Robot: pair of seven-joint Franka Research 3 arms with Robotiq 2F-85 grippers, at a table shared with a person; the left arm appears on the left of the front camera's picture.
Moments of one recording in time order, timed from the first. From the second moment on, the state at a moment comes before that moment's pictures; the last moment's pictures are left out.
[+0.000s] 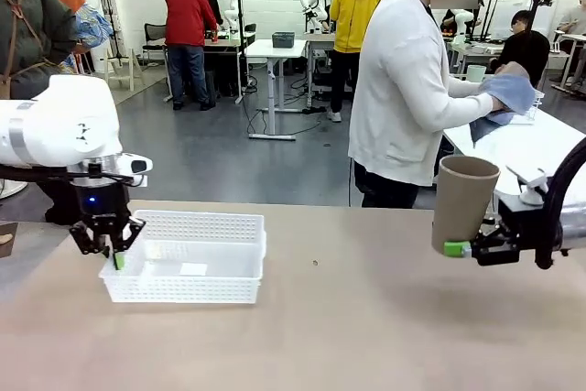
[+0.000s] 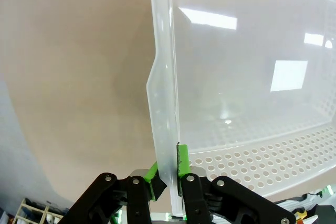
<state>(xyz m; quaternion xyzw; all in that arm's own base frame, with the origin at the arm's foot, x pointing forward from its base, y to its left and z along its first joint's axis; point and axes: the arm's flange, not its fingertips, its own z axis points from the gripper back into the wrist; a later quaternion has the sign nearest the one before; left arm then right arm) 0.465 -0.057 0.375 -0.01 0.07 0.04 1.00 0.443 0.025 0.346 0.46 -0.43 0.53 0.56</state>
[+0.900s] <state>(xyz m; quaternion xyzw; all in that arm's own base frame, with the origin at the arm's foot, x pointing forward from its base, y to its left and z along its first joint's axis) 0.462 -0.213 0.375 -0.03 0.06 0.02 1.00 0.447 0.013 0.385 0.43 -0.48 0.49 0.58</state>
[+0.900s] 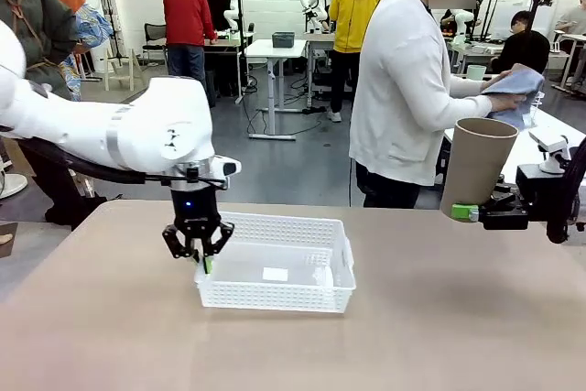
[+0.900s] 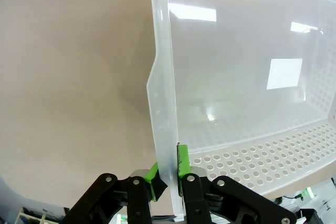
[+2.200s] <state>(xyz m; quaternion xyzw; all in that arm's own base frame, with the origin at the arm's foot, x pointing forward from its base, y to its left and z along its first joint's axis) 0.471 -0.244 0.361 -0.02 0.07 0.04 1.00 0.447 0.080 0.424 0.36 -0.46 0.56 0.59</state>
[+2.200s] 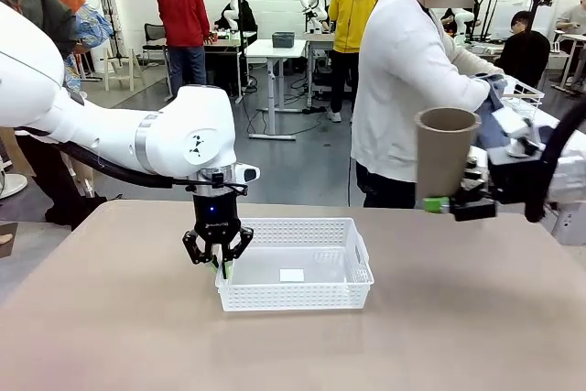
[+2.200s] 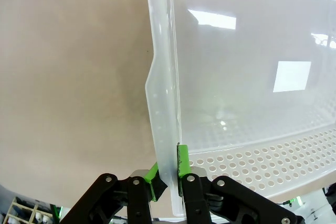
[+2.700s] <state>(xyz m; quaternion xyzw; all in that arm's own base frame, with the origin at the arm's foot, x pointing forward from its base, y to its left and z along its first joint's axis) 0.471 -0.244 0.361 -0.02 0.07 0.04 1.00 0.443 0.202 0.426 0.23 -0.37 0.64 0.63</state>
